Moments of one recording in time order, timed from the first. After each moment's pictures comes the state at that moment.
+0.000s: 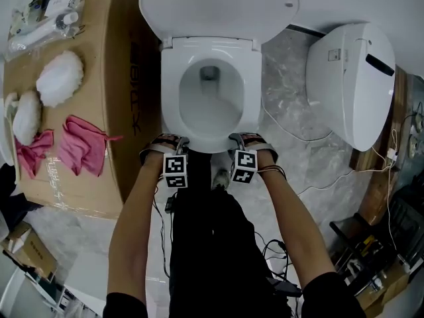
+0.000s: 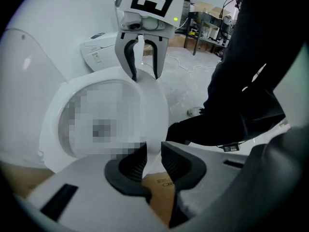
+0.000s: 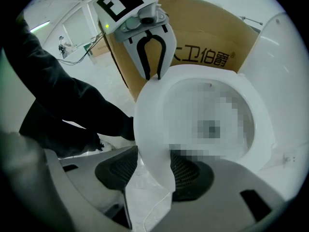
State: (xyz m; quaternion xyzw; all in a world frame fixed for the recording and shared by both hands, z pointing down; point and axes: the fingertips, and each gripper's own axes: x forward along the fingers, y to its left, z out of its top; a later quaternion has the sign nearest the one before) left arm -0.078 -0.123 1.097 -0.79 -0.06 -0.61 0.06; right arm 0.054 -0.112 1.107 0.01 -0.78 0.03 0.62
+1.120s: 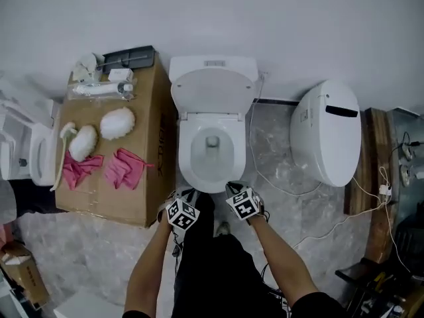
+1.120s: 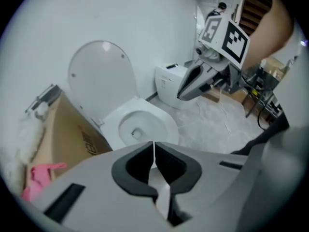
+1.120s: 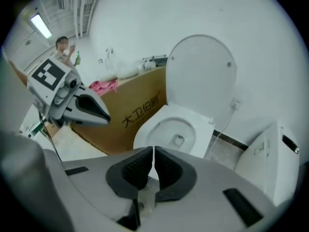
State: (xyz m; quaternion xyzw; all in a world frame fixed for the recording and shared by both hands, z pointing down) left arm -0.073 -0.124 0.897 -0.81 0.30 -0.48 -0.14; right arm 0.053 -0.142 0.891 0.34 -0.81 0.26 0.40
